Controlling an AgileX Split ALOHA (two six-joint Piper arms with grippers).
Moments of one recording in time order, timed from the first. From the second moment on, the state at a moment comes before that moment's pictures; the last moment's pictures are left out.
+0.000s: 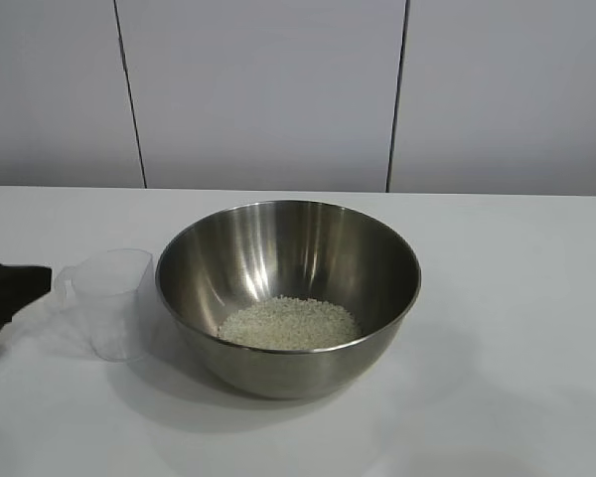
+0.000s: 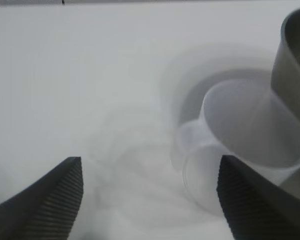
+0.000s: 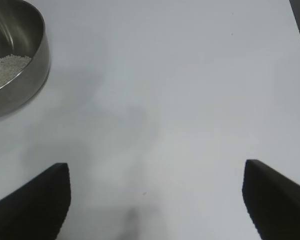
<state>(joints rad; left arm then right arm) -0.09 1.73 -0.23 0.28 -1.06 -0.07 0.00 0.12 -0.47 0.00 1.08 -0.02</state>
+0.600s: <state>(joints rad) -0.09 1.11 -0.55 0.37 0.01 -0.30 0.00 0.12 -0.47 0.00 1.08 -0.02</state>
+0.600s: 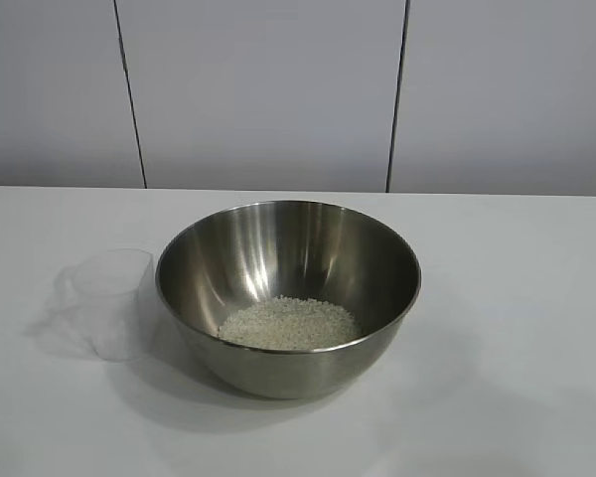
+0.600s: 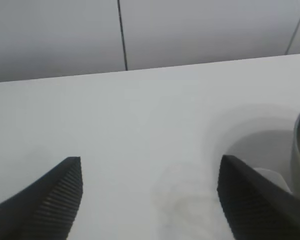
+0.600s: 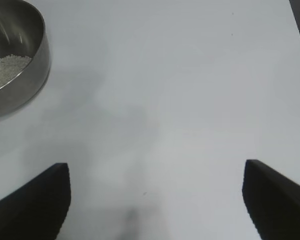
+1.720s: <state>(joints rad) 0.19 0.68 -0.95 -0.42 0.68 0.48 0.00 0.12 -0.47 0.00 1.08 -0.02</state>
